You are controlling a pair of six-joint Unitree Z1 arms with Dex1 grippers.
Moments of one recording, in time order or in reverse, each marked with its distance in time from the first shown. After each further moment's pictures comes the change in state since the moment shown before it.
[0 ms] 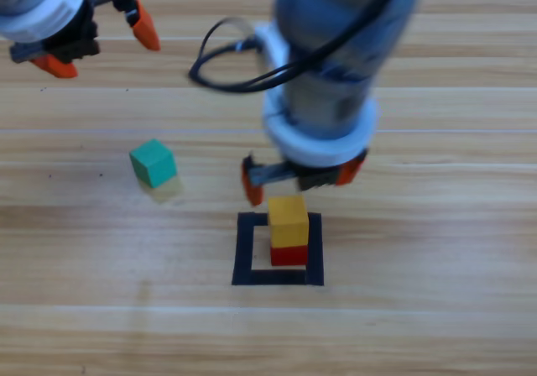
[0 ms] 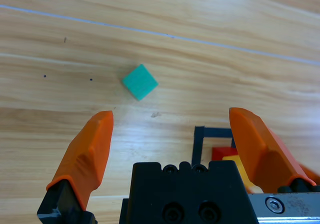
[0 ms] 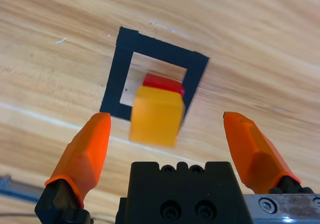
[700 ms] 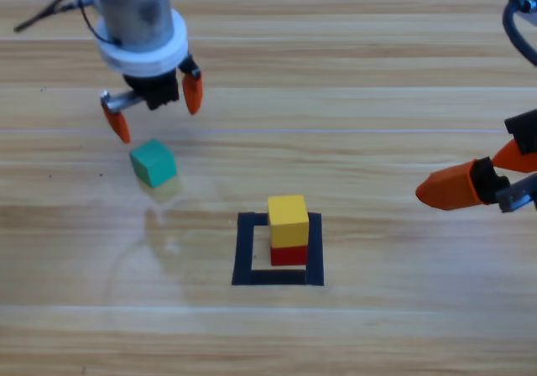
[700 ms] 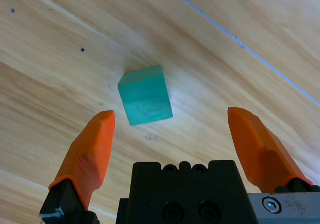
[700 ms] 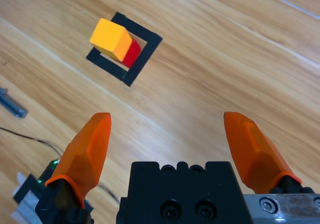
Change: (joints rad) arm 0 0.018 0.575 -0.576 0.464 0.002 -0.424; arm 1 -0.074 -0.848 1.089 -0.731 0.035 -0.335
